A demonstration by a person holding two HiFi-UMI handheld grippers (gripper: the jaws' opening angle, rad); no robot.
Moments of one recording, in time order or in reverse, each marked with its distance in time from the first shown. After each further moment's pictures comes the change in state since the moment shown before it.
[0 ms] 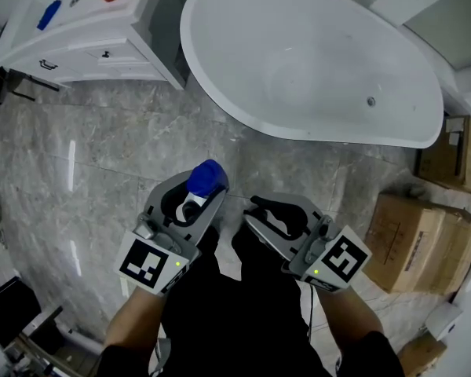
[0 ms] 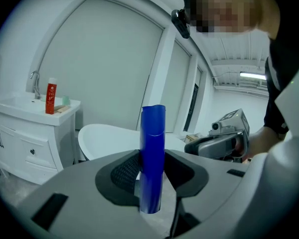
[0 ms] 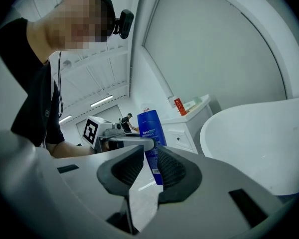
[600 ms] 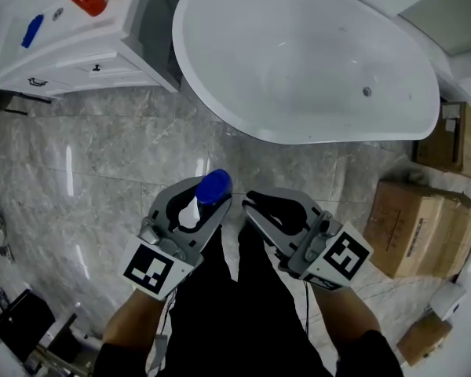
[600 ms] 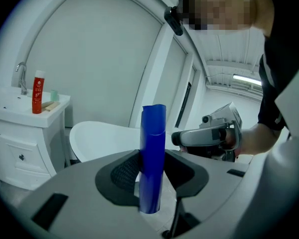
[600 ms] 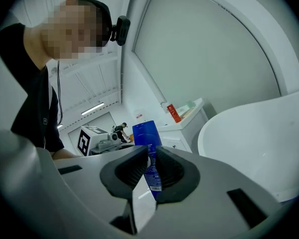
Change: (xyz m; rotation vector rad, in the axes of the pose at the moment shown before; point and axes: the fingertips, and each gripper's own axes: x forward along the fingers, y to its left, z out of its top) left arm 0.017 0.029 0.024 -0.012 0.063 -0.113; right arm 0.043 -0.026 0.052 0.079 -0.062 -0.067
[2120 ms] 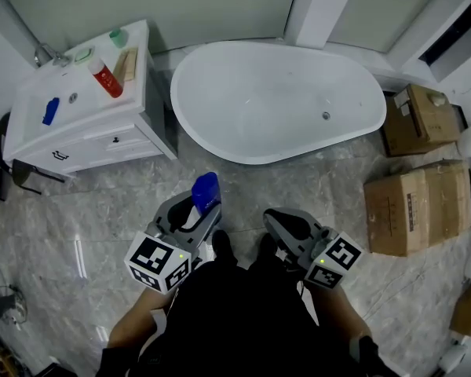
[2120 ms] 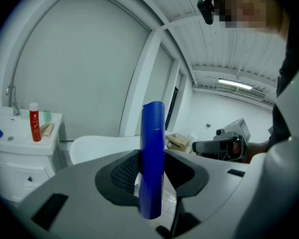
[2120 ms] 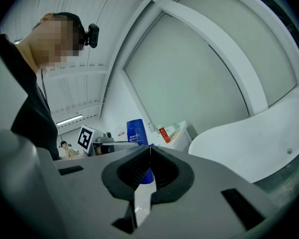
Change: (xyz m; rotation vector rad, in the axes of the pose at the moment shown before) left arm -0.133 -0.060 0.111 0.082 -0.003 -0.121; right arm -0.086 0.150 0.059 0.044 -0.190 -0.267
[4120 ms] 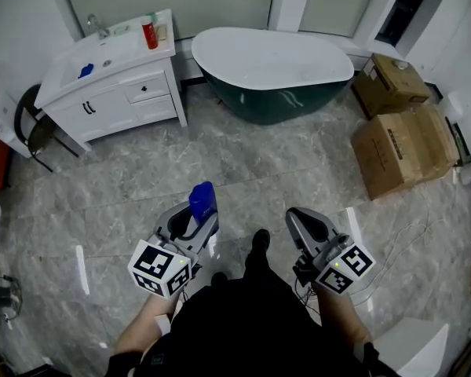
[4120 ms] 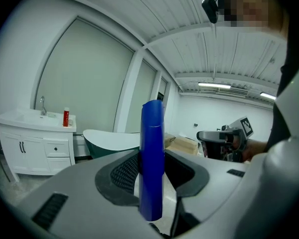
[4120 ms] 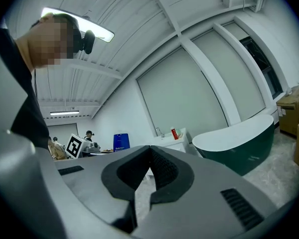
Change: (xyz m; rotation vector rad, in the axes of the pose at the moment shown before) left arm -0.447 -0.295 -0.218 0.056 -0.070 -0.017; right arm -0.259 0.437 -0.254 -0.107 -0.194 -0.190
